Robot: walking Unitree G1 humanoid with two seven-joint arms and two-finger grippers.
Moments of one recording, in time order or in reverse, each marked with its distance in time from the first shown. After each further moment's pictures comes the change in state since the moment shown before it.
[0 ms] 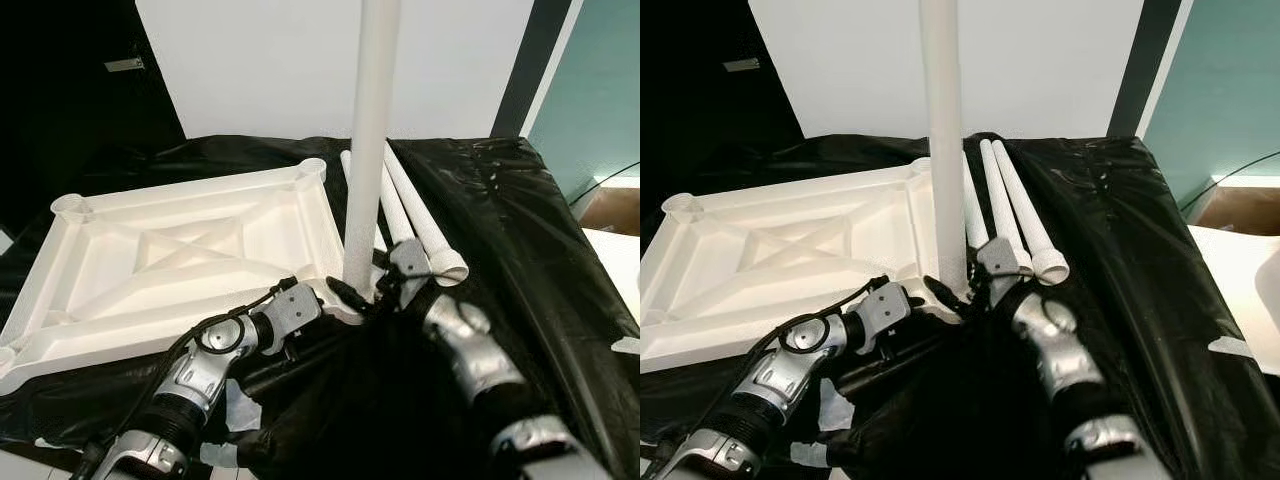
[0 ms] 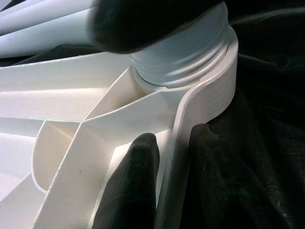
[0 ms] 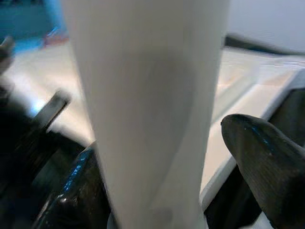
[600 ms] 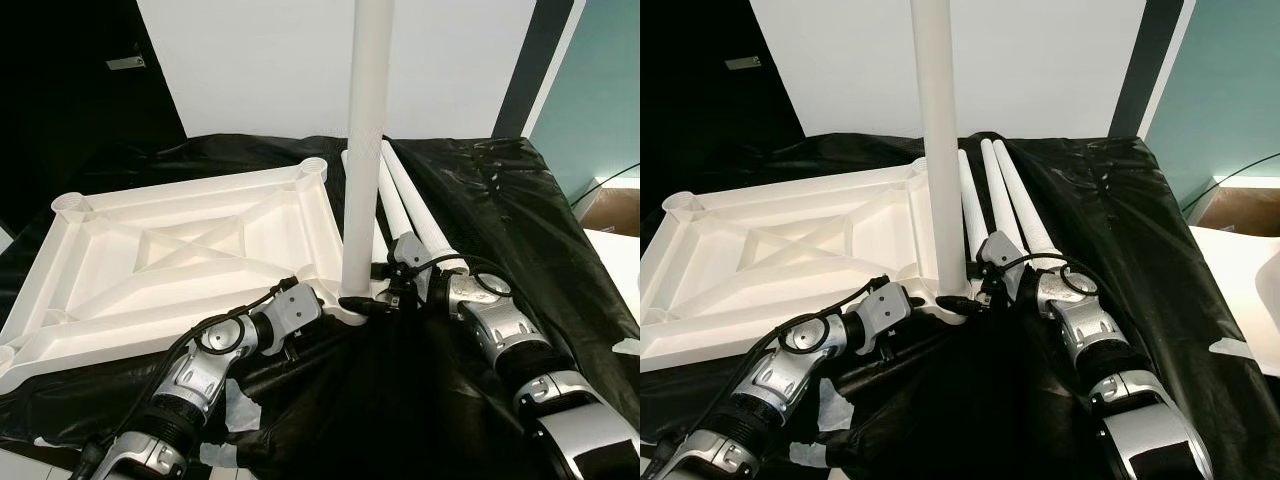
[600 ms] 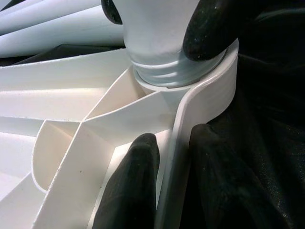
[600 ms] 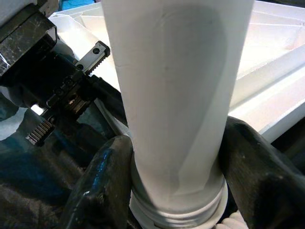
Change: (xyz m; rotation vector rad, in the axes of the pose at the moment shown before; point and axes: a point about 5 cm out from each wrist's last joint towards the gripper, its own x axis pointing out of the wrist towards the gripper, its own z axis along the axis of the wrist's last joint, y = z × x) left arm -0.002 -0.001 0.001 0.002 0.000 0.002; right arm -0.004 -0.011 -0.005 0.004 0.095 0.239
